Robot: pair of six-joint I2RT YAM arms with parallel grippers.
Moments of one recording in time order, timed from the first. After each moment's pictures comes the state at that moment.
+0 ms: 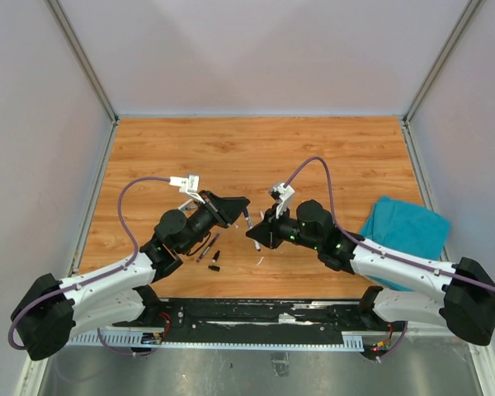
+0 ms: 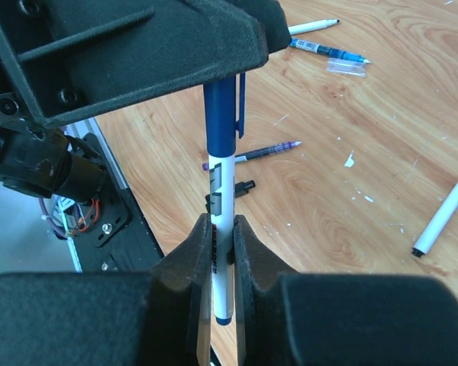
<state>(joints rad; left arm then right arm) -0.80 0.96 0.38 0.66 -0.08 -0.83 0.94 1.12 0.59 0.27 -0.15 0.44</state>
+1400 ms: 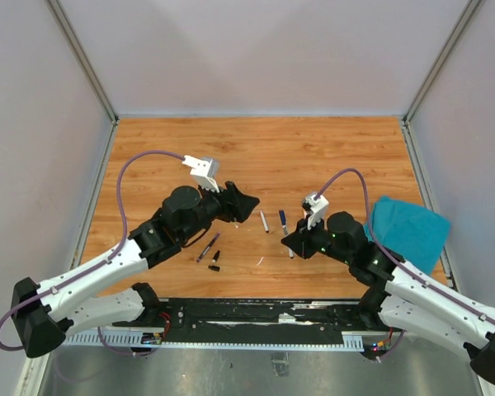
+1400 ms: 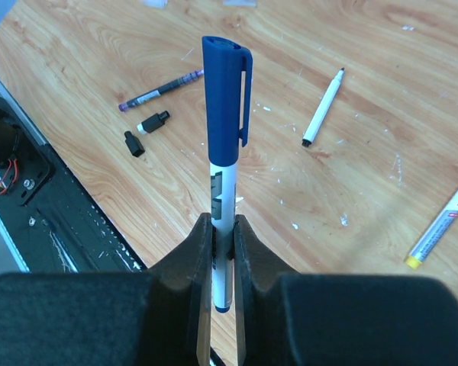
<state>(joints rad) -0.90 0.95 0.76 0.07 -0.18 -0.58 0.85 0.77 0.51 -0.16 -0.08 0.33</state>
